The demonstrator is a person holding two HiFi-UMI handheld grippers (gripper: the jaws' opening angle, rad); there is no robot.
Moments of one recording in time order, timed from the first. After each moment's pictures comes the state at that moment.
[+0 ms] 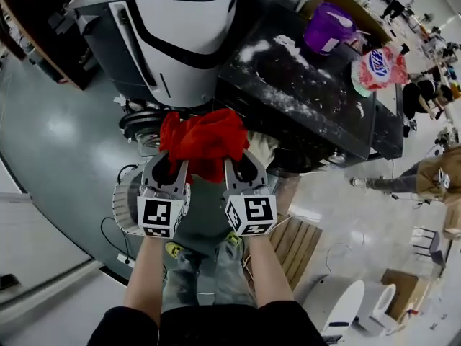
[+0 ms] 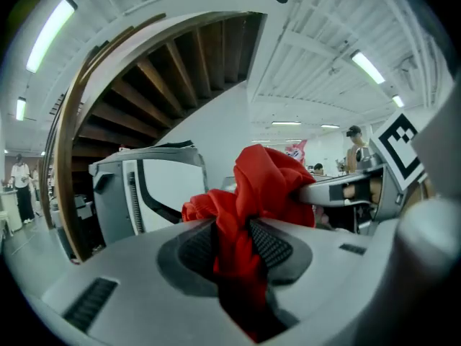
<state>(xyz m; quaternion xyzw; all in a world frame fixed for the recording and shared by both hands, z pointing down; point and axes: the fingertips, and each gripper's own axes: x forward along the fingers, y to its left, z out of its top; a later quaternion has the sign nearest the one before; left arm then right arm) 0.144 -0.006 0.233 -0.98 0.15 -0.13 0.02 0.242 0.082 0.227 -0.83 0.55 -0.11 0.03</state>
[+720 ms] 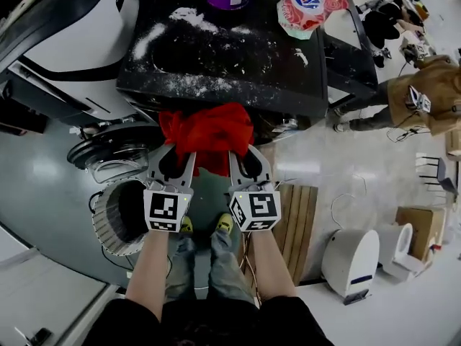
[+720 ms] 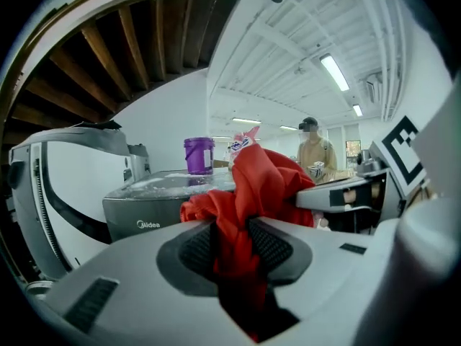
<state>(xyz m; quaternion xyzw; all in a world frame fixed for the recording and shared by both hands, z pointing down) 0.336 0.141 0.279 -0.99 -0.02 -0.15 0.03 0.390 0.251 0.283 -0.91 0.40 -0.14 0.04</state>
